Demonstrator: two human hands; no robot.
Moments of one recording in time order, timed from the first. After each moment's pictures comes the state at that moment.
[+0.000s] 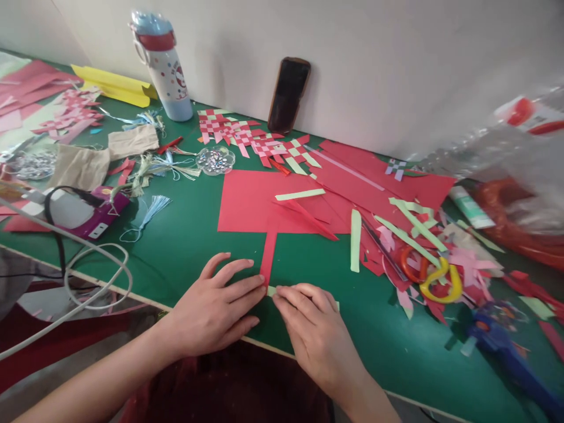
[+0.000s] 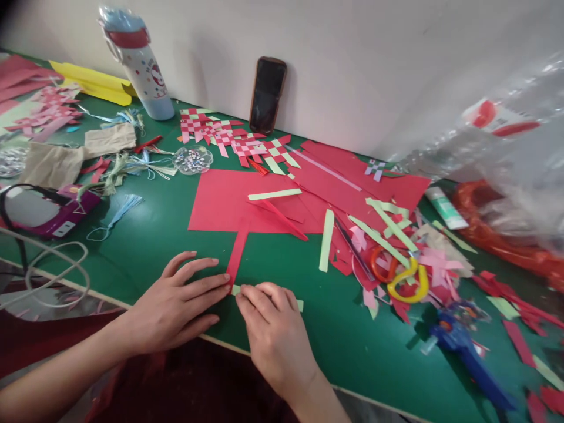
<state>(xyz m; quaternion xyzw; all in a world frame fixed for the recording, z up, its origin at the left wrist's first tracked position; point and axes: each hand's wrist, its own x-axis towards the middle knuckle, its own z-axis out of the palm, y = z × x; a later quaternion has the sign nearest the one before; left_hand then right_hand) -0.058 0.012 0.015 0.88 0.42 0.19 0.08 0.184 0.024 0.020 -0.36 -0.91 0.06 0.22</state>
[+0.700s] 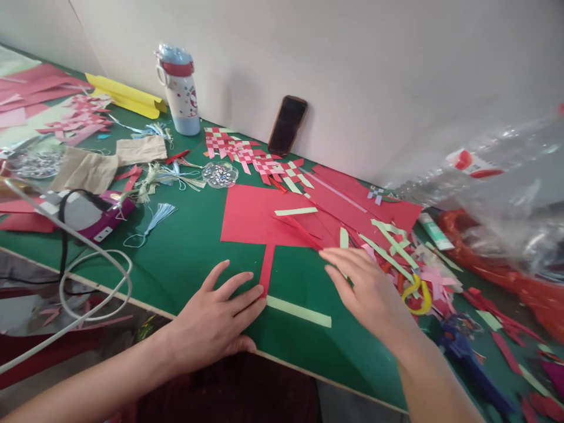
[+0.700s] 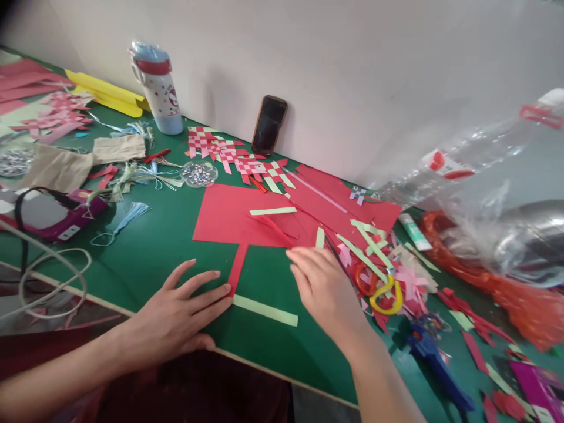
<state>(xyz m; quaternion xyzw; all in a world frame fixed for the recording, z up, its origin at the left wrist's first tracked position) -0.060 0.009 0.012 0.90 0.40 0.17 -0.01 0.230 0.107 0.067 -0.40 -0.90 -0.02 0.19</state>
